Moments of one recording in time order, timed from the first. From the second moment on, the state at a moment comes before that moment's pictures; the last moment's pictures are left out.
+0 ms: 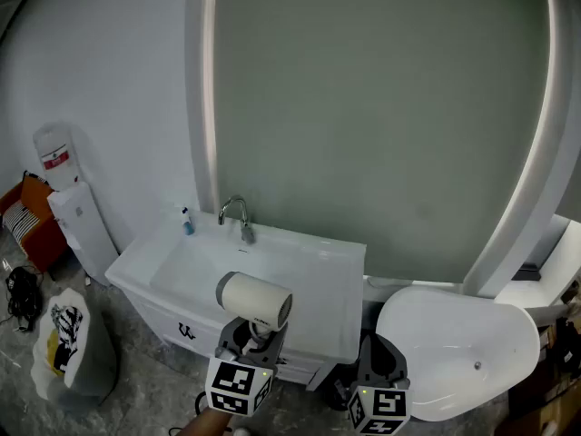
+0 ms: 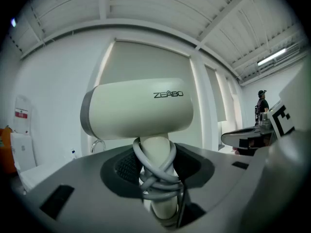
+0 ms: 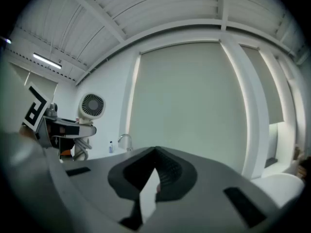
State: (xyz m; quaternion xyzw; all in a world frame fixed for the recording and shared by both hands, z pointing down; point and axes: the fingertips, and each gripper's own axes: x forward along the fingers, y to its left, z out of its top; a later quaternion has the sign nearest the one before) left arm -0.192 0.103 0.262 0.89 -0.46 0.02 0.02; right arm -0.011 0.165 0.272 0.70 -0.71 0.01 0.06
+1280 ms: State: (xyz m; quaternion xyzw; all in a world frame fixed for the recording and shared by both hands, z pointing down) left arm -0.117 0.128 0.254 0.88 -0.48 0.04 0.00; right arm 0.057 0.189 0.278 0.69 -0.73 0.01 0.03
